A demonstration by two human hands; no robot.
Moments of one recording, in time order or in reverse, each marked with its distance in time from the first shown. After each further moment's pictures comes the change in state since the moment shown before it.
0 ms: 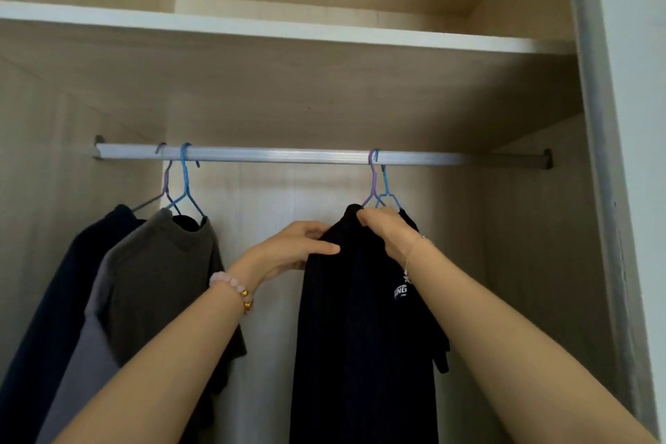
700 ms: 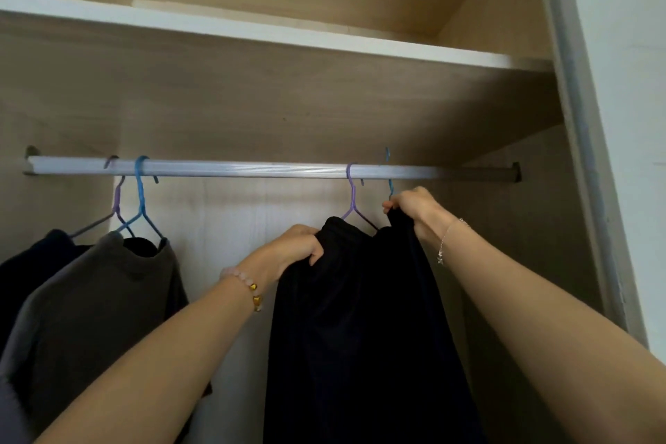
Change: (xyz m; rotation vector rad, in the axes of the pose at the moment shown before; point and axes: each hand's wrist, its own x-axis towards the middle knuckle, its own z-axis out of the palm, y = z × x) left_hand 0.059 0.020 0.010 0.088 0.056 -0.107; right_hand 0.044 -0.027 -0.069 0.132 0.257 -0.115
